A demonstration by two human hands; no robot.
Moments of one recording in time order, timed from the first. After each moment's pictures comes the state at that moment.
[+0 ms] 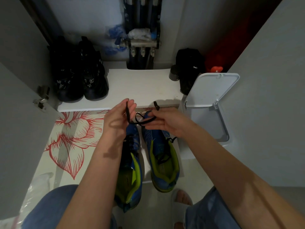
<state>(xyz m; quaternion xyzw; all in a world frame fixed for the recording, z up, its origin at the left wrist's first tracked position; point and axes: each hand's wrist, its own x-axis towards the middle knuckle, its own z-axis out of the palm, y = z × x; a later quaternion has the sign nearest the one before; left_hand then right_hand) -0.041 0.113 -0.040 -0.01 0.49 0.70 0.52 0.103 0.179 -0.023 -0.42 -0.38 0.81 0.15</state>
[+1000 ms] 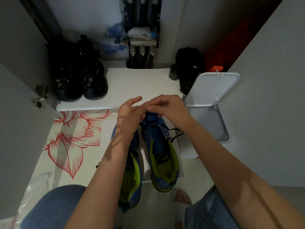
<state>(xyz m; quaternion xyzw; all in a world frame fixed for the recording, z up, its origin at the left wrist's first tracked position) -0.015 0.118 -0.028 0.22 0.67 0.55 0.44 0.104 0.194 -0.024 -0.36 -0.69 0.58 0.25</state>
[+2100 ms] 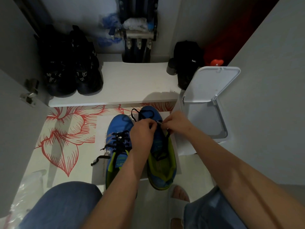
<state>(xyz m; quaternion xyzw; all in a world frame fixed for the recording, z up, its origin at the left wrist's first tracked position) 0.033 0.119 -0.106 0.44 0.82 0.28 0.23 0.133 0.206 -0.082 -0.55 -0.70 0.45 -0.01</state>
